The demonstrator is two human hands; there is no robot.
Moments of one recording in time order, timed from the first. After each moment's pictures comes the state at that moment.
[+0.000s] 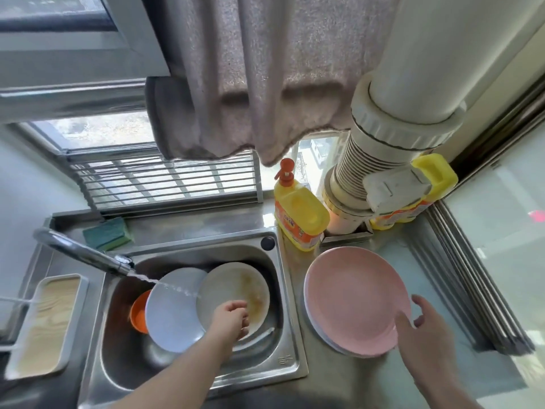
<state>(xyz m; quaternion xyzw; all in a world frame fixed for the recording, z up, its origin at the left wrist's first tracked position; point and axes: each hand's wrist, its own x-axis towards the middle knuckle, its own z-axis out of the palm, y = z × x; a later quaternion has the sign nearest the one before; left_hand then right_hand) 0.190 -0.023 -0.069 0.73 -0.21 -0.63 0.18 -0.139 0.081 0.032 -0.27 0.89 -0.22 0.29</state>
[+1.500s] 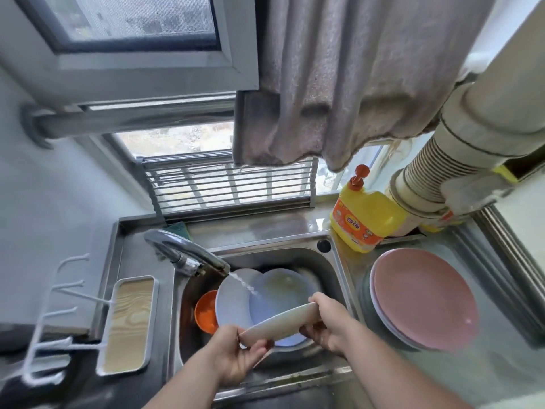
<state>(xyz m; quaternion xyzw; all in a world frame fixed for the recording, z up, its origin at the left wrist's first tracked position) 0.357 -0.031 -0.017 0.61 0.07 -0.78 0.10 0.131 -0.021 0.008 0.03 0.69 -0.29 0.67</state>
